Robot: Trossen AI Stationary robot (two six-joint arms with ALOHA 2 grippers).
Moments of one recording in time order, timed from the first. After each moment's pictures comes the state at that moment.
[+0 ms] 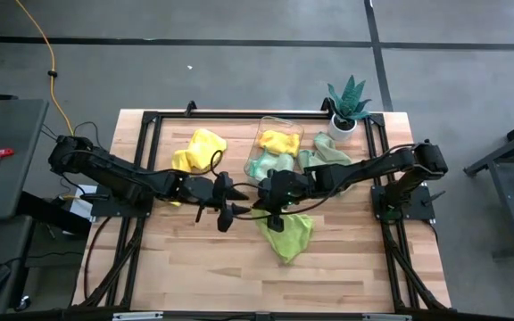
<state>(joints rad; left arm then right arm) -0.08 1.35 0.70 0.21 -0.17 -0.47 0.14 1.66 1.28 -0.26 -0.02 0.22</state>
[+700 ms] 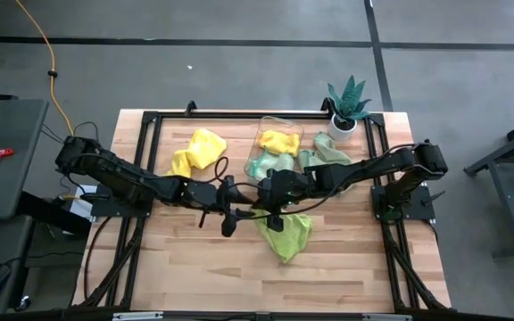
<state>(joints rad) -0.11 1.43 0.70 0.34 -0.19 -0.40 0.14 1.66 1.28 -0.25 -0.02 0.21</state>
